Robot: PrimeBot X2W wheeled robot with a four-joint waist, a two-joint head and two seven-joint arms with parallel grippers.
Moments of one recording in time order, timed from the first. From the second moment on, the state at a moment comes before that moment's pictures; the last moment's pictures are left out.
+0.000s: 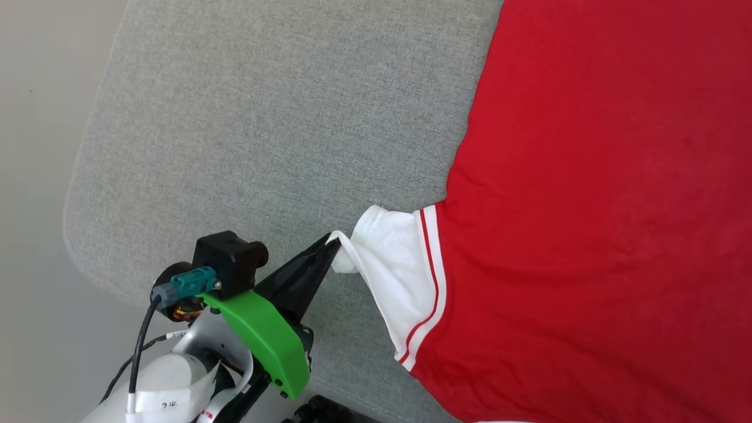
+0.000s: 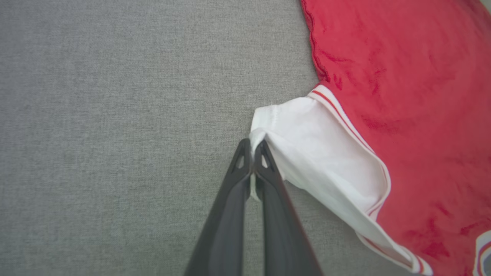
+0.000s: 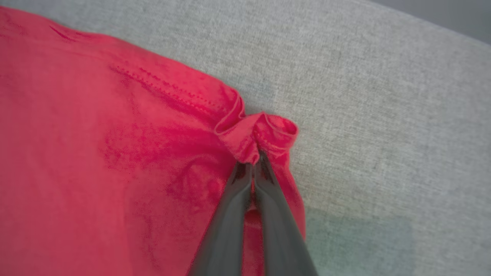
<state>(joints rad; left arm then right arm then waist) -0.32 0.61 -0.67 -0.31 -0.77 0.14 0.14 -0.98 -0.59 -0.03 0.43 0.36 0.13 1.12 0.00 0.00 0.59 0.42</state>
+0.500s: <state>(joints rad) -0.31 0.67 -0.65 -0.34 -0.78 0.18 0.18 -0.72 -0.55 -0.11 0.47 0.40 0.13 1.04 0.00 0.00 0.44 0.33</state>
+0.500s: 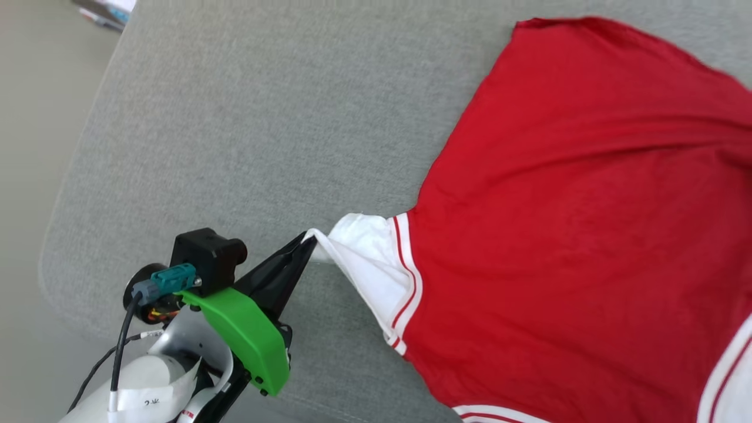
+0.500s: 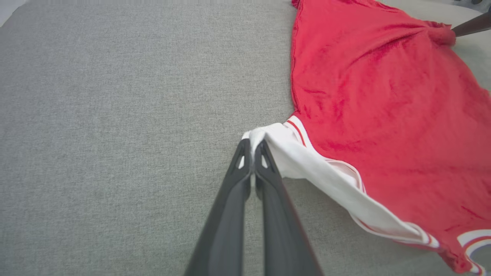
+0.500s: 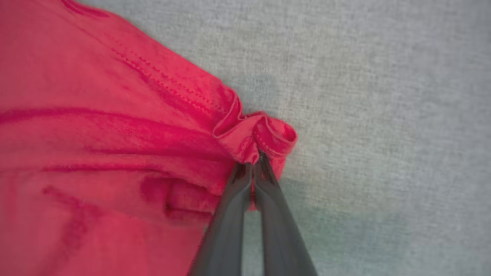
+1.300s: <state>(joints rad) -0.20 0.67 -0.62 -0.28 -0.85 0.23 0.14 -0.03 -0.36 -0.36 0.14 0.48 0.13 0.94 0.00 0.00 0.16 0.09</state>
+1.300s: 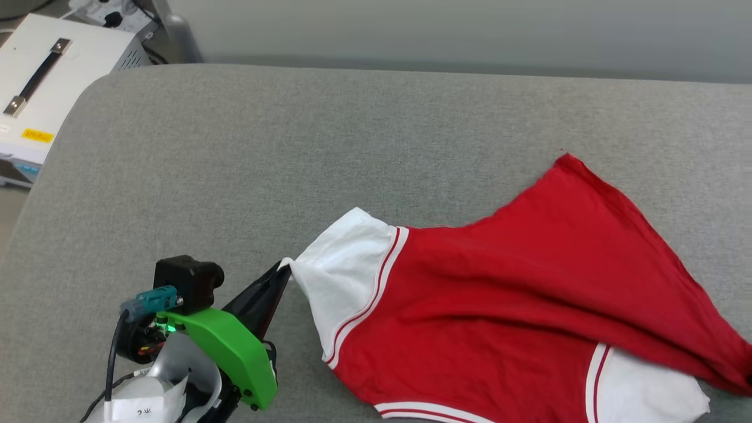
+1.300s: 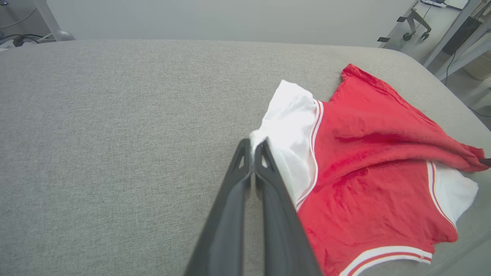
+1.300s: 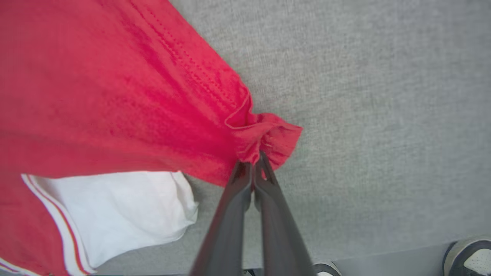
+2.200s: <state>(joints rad) -0.19 0.60 -0.61 -0.27 -0.85 0.25 0.06 -0.04 -0.41 -0.23 -0.17 0.56 0.13 0.95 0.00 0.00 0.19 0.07</state>
